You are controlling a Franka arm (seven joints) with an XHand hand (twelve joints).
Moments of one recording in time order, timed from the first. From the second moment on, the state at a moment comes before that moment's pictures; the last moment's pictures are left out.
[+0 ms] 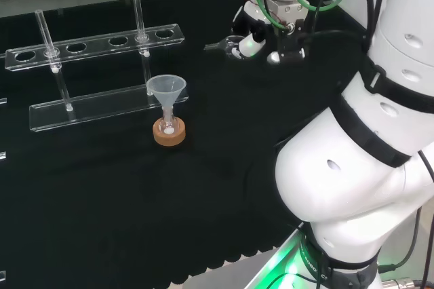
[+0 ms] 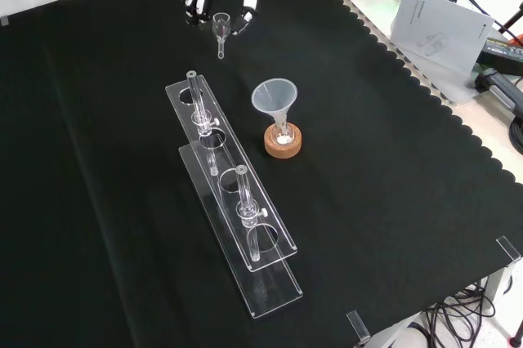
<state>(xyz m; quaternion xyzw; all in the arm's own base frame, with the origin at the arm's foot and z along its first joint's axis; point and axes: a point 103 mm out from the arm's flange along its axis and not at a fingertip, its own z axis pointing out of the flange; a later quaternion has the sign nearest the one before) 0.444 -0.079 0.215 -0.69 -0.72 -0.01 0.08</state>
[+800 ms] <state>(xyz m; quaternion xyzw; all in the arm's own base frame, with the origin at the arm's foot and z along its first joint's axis) 0.499 -0.112 0.157 -0.68 -0.73 0.03 0.09</state>
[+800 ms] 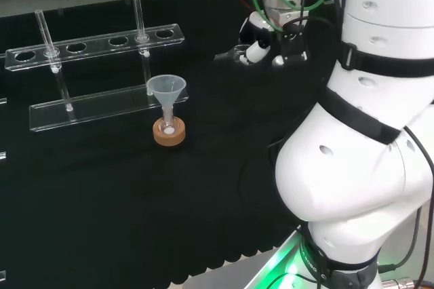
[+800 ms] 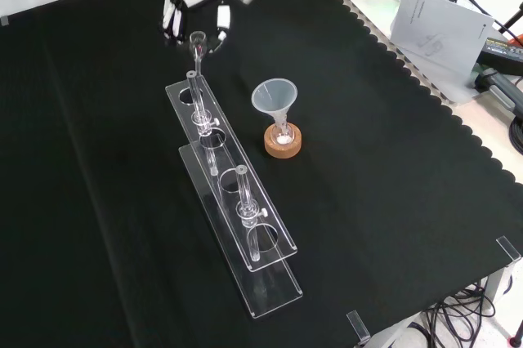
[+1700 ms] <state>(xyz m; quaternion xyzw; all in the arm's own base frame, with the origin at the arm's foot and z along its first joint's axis) 0.535 -0.114 0.091 -0.67 -0.73 0.04 0.14</state>
